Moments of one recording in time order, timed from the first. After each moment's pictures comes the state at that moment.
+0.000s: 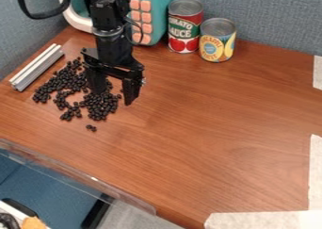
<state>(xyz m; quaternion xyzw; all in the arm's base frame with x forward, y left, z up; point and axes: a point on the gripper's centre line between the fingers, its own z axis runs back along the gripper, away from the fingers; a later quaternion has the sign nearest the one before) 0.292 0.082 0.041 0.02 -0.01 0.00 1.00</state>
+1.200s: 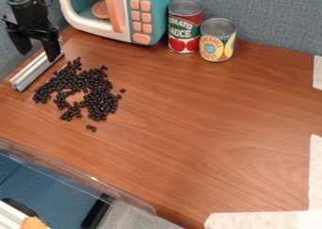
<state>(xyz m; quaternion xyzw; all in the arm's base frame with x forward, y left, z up) 0.309 0.268 0.048 0.06 -0.07 0.08 0.99</state>
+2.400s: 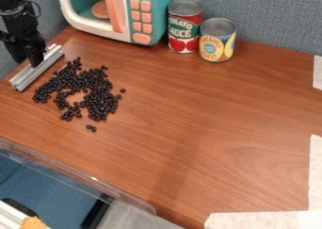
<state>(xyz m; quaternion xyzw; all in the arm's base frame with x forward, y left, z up) 0.304 0.305 0.018 0.07 -0.03 0.07 0.99</state>
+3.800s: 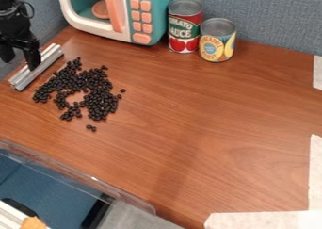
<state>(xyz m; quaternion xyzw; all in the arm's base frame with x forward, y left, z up) 0.300 0.313 0.023 0.08 -0.04 0.08 0.99</state>
